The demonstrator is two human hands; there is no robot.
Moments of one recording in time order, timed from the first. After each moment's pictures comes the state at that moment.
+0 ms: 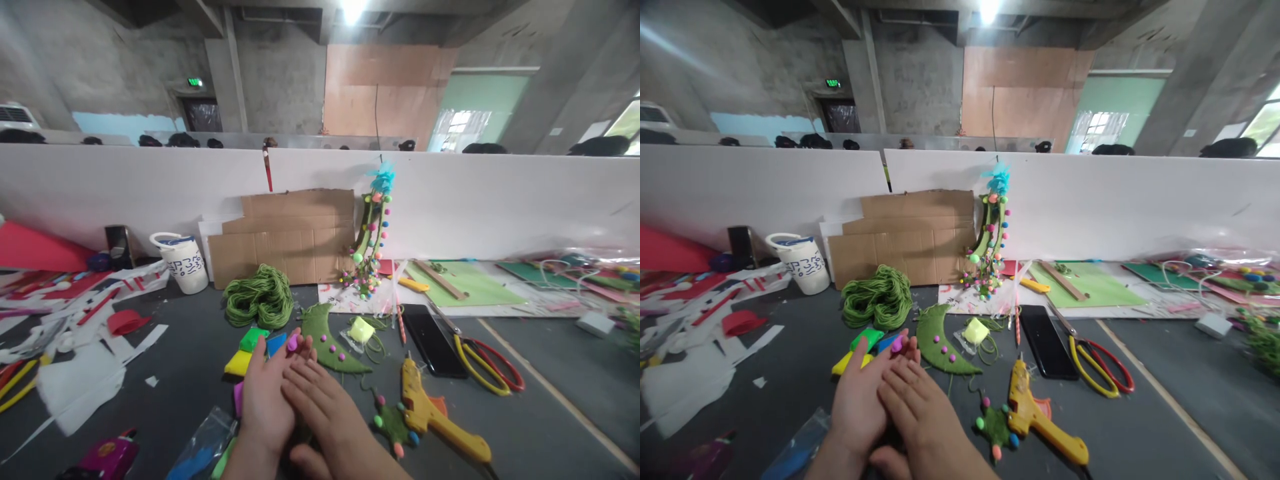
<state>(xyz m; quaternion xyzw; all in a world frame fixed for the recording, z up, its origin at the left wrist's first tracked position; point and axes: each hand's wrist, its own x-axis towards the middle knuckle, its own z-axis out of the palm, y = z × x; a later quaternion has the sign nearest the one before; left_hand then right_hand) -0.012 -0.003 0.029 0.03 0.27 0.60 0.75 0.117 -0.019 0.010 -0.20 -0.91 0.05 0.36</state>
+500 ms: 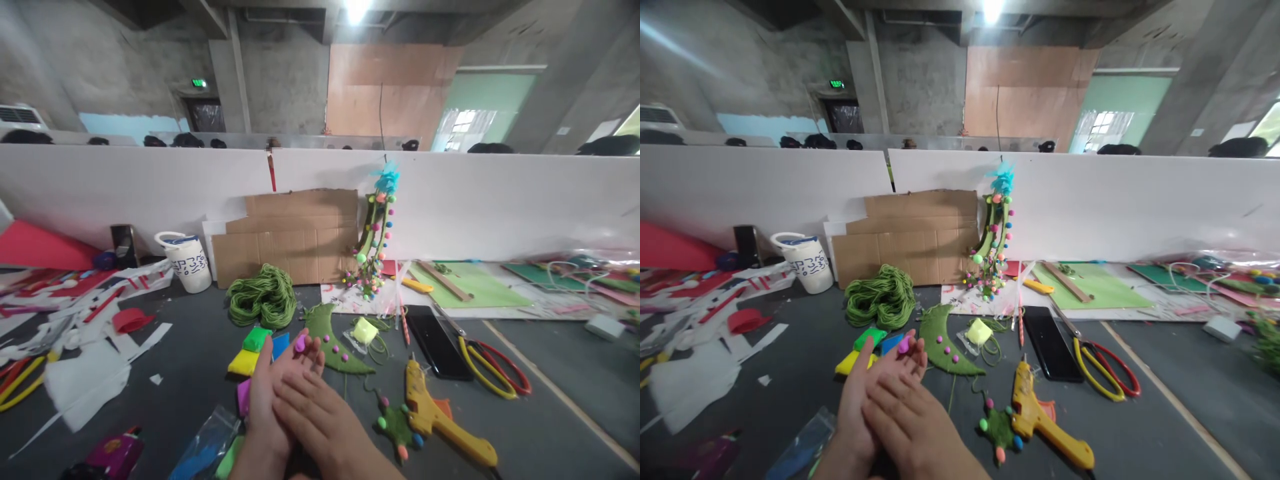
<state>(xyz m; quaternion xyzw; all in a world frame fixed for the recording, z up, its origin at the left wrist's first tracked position) -0.006 -0.007 0.039 0.00 0.29 0.61 0.74 0.118 -0.018 0.016 -0.16 -0.91 0.05 0.39</state>
